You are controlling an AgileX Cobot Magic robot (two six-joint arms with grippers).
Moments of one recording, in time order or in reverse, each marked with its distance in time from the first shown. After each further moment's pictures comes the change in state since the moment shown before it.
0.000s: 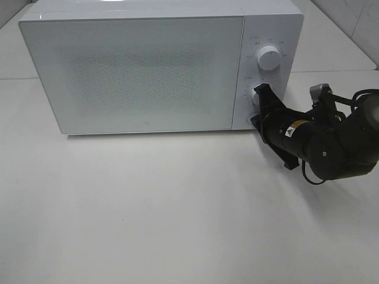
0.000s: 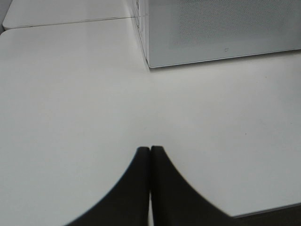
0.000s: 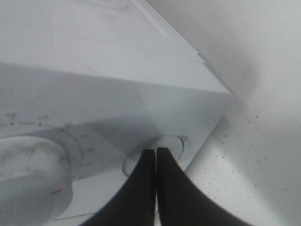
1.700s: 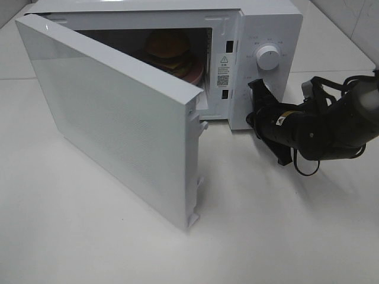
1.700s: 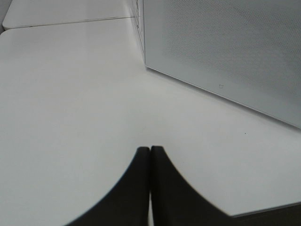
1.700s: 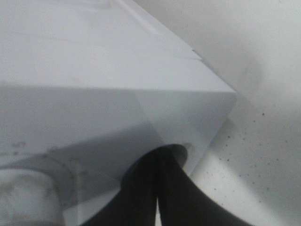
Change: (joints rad) left arm 0.000 0.002 0.000 0.000 0.000 0.000; right arm 0.008 0.003 -0.113 0.059 0.187 -0.001
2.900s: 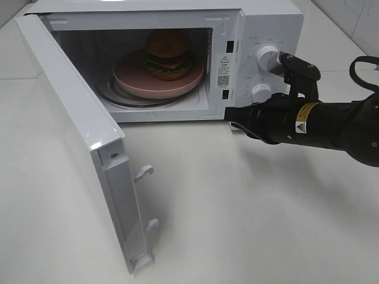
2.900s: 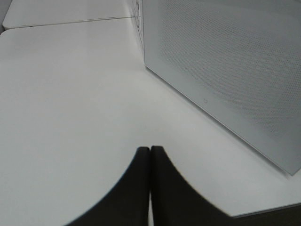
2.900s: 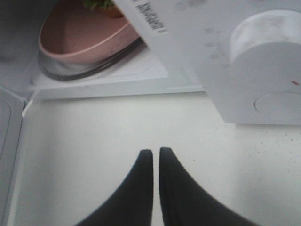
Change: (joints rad) left arm 0.000 0.000 0.000 0.000 0.000 0.000; right arm -0.007 -0.282 0.188 -0.655 0.064 -0.406
